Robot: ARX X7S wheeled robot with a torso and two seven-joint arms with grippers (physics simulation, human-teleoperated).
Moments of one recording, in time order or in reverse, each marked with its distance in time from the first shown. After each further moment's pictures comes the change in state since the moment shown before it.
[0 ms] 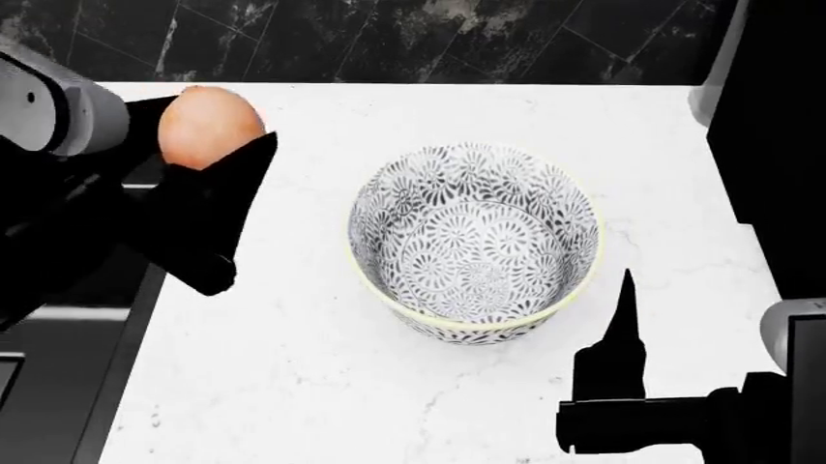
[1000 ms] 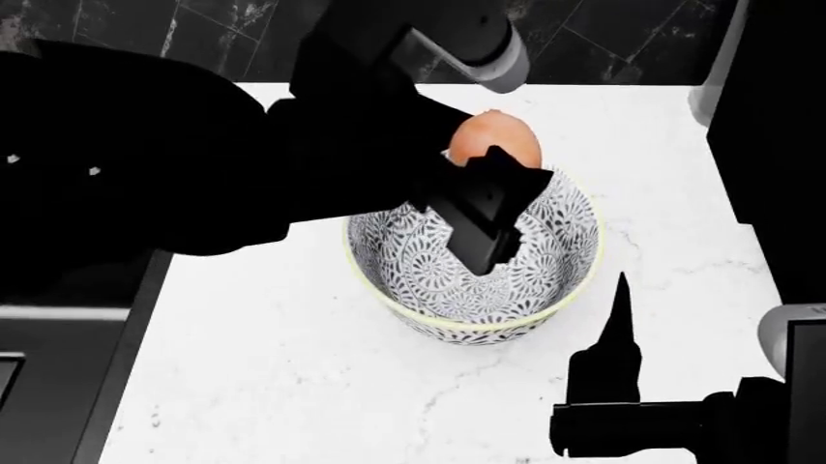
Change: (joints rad) left arm -0.374 0.598 0.277 -0.747 0.072 -0.208 0.372; right arm -0.009 -0.010 0.002 -0.008 0.013 -0.009 0.013
